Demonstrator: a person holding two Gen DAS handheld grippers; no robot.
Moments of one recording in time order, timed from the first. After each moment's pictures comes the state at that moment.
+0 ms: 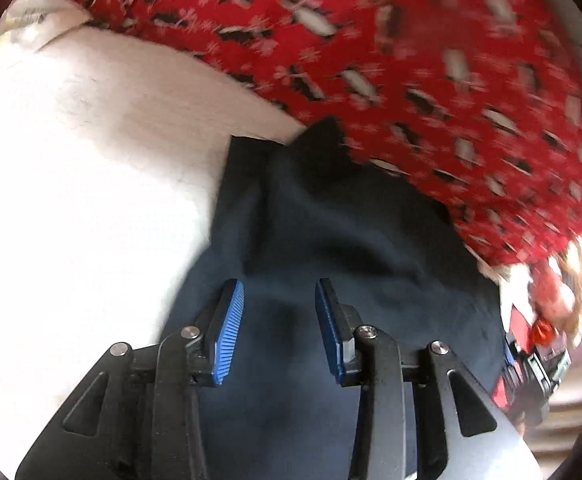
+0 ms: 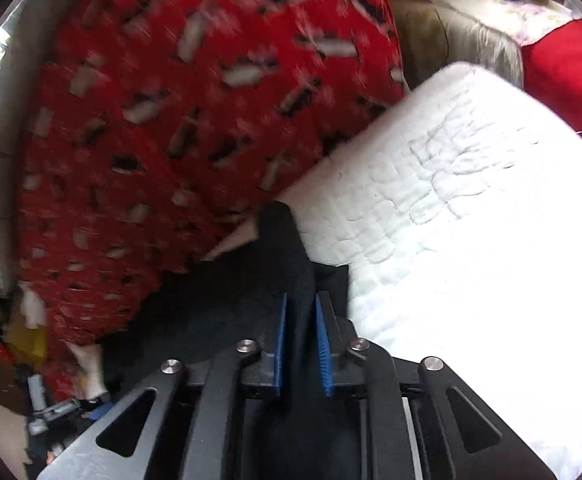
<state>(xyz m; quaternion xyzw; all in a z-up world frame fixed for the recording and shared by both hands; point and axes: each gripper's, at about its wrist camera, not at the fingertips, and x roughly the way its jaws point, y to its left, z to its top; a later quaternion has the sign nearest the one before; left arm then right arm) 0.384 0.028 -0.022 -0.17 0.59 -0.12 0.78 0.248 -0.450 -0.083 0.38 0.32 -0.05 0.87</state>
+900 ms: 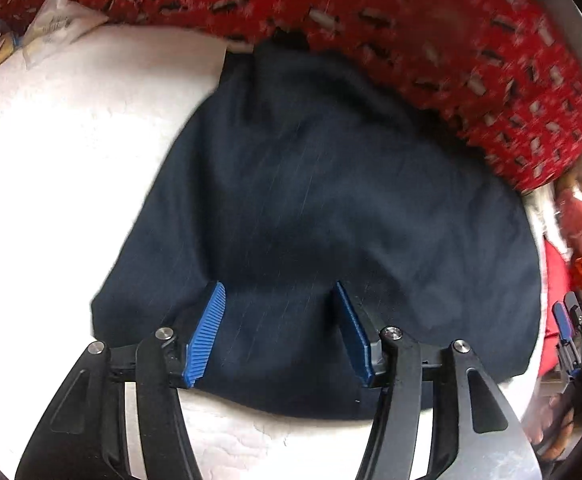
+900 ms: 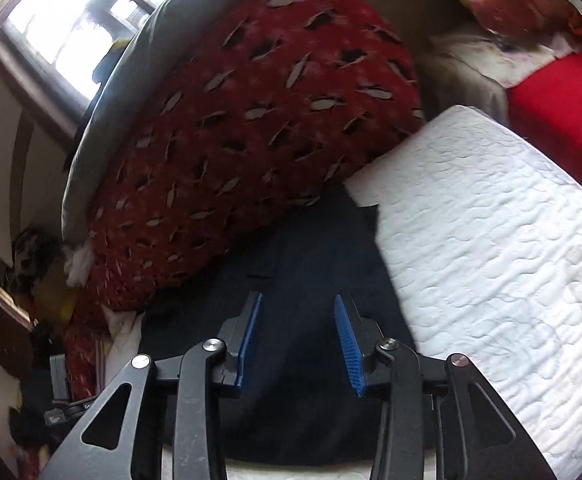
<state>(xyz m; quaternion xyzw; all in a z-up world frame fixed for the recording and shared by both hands) 0.276 0.000 -0.043 -0.07 0.59 -0.08 0.80 0.116 -0.385 -0.073 0.33 0.25 -0.03 0.91</state>
